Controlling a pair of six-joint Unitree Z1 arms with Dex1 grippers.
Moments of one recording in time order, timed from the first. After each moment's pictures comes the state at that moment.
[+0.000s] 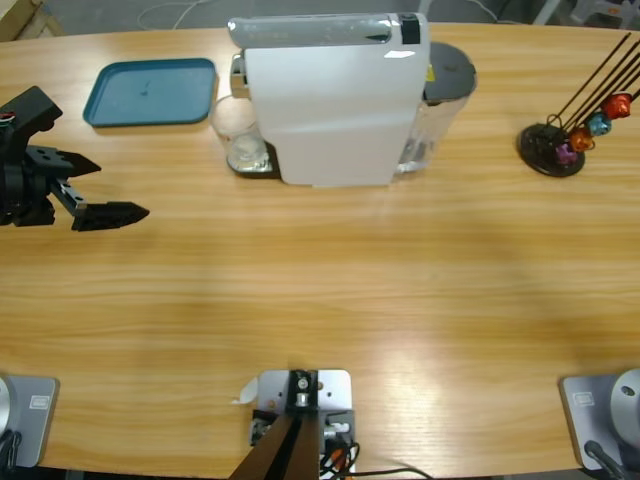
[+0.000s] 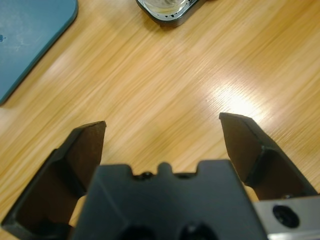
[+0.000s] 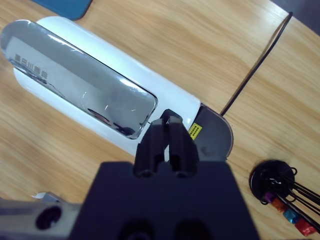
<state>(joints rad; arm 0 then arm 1) -0.66 1.32 -0.78 0.40 0.03 0.08 0.64 1.93 -2.09 1.21 0.00 0.07</state>
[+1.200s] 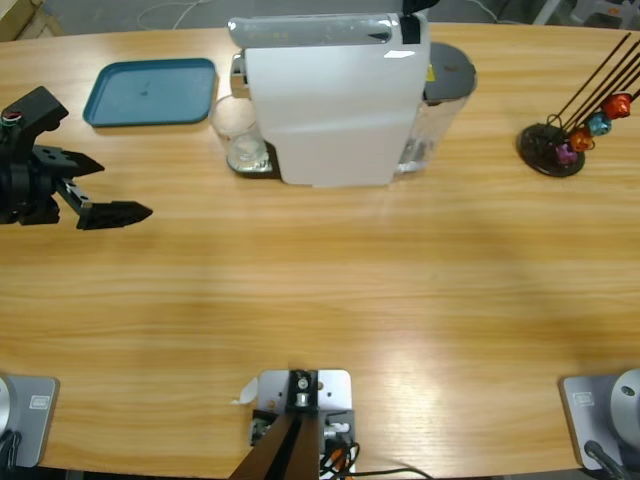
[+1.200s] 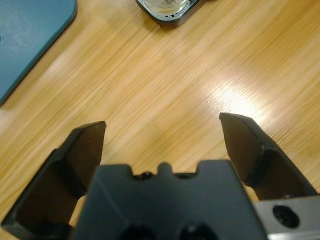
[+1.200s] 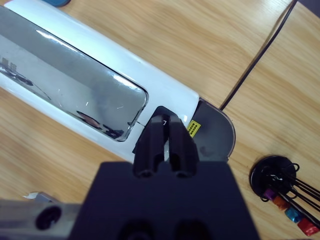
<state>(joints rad) -0.66 1.34 -0.78 0.39 0.03 0.08 0.63 1.94 -2.05 1.20 0.00 0.07</state>
